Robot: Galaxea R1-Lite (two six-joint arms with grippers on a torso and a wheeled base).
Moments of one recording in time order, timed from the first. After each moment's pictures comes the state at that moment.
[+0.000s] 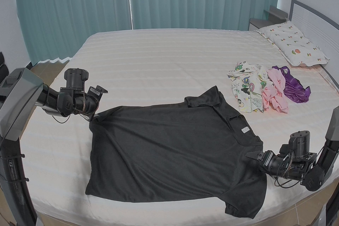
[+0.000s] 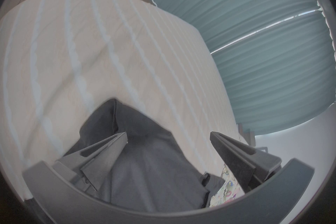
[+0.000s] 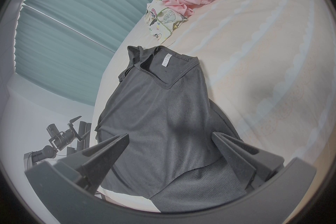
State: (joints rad) left arm -0.06 2.22 -1.37 -0.27 -0.05 -1.14; right arm 0.23 1.97 -0.17 -1.16 0.15 0.84
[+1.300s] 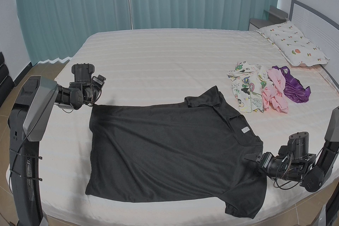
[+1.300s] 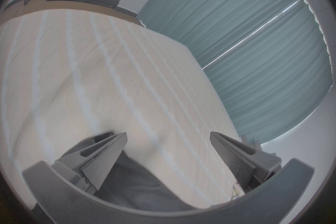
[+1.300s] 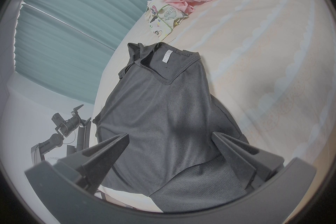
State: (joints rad) left arm -0.05 2.46 -1.75 -0.28 0.12 -1.04; right arm 0.24 1.98 -0.17 -1.16 0.15 0.84
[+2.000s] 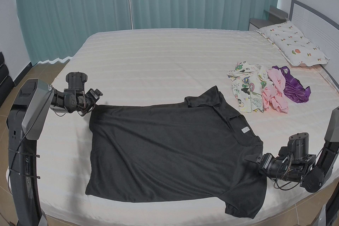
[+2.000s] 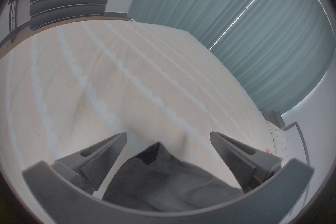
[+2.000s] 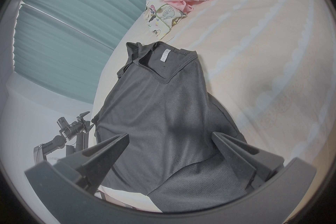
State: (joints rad) left arm 0.03 2.48 -1.73 -0.17 0.02 -0.76; right arm 0.24 1.98 -0.16 -1.16 0.15 0.84
